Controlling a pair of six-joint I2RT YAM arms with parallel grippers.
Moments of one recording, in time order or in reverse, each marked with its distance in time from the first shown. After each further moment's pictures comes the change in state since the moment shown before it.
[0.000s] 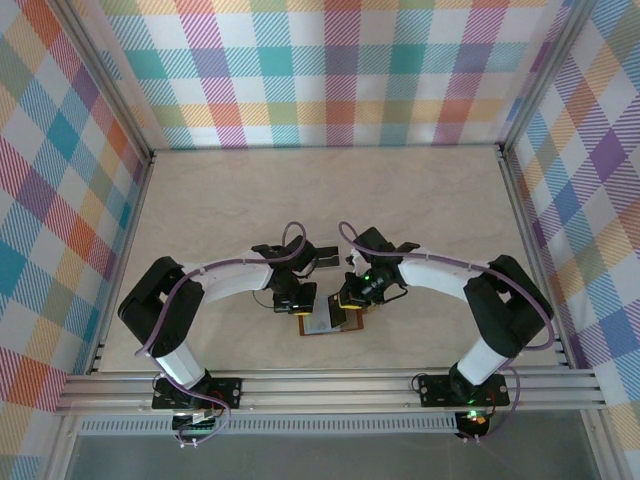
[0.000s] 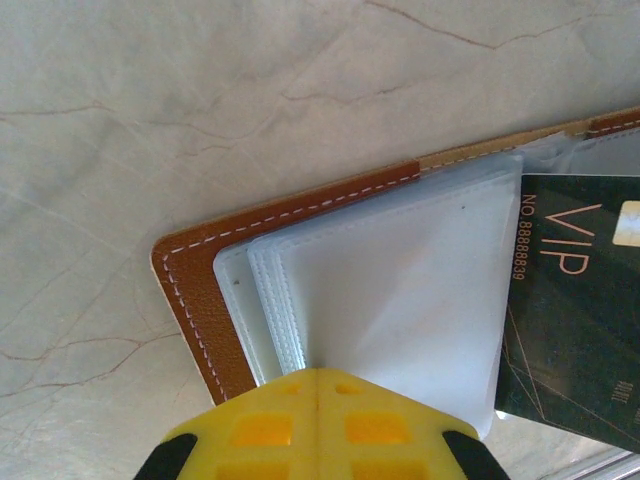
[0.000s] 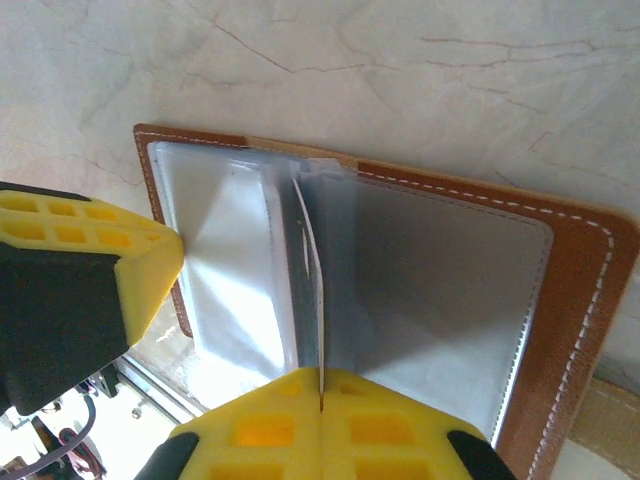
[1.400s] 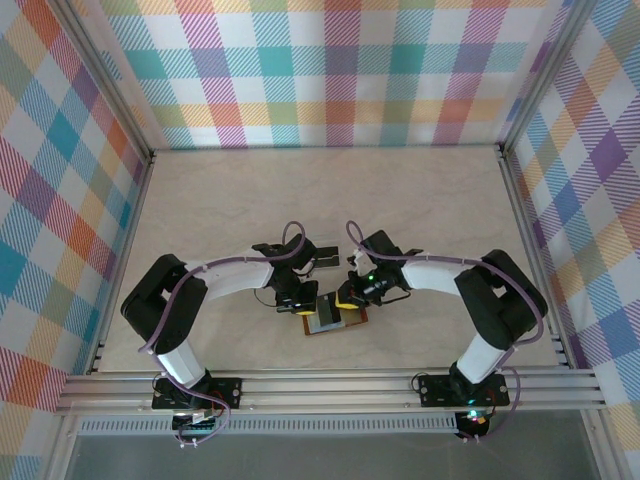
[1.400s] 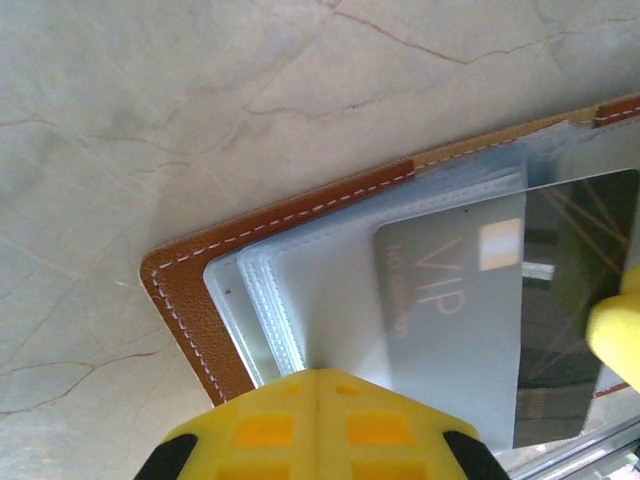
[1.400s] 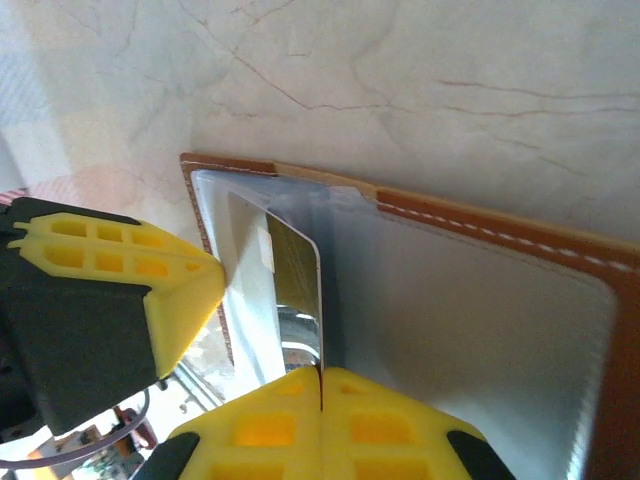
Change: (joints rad) left arm 0.013 0.027 0.007 0.025 0.053 -0.027; right arm -0.074 0.041 -0.077 0.171 -0.127 0.008
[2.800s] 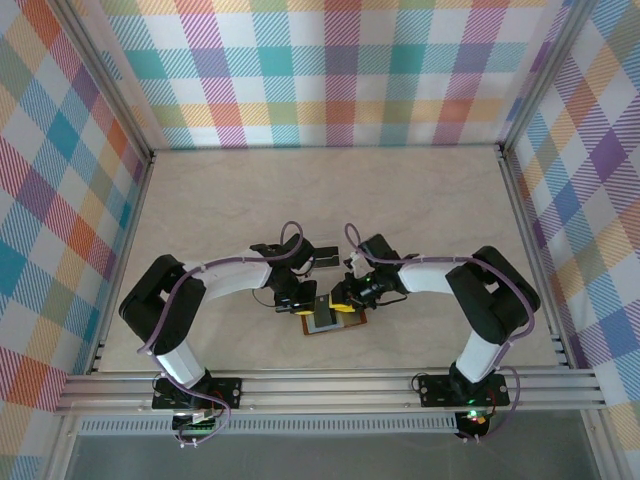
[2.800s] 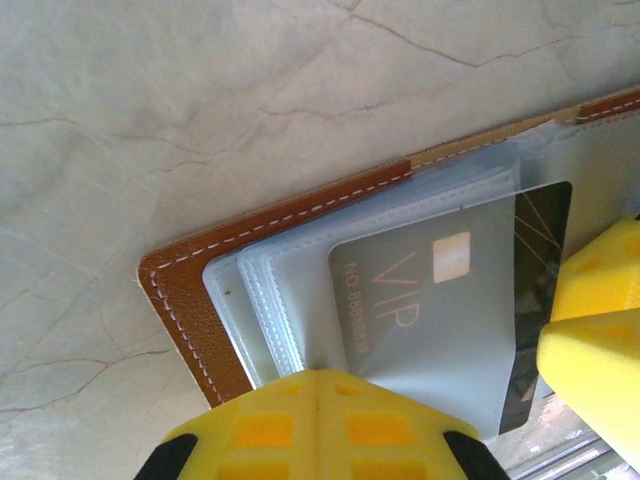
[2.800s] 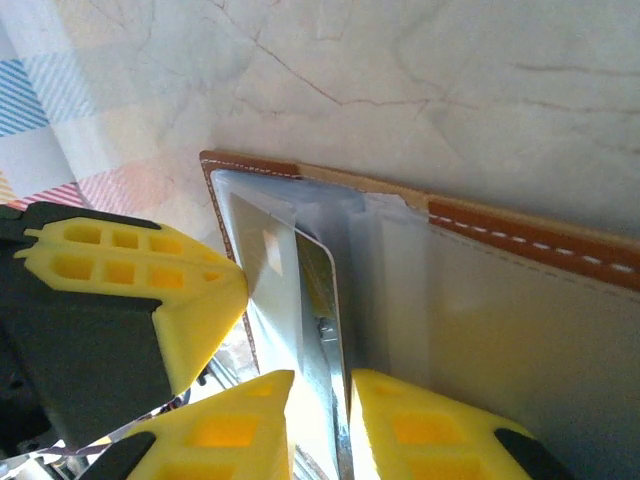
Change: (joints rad) left arm 0.012 -0.003 -0.013 0.008 0.012 0.000; right arm 0.018 0.062 -0.066 0.230 -0.125 0.127
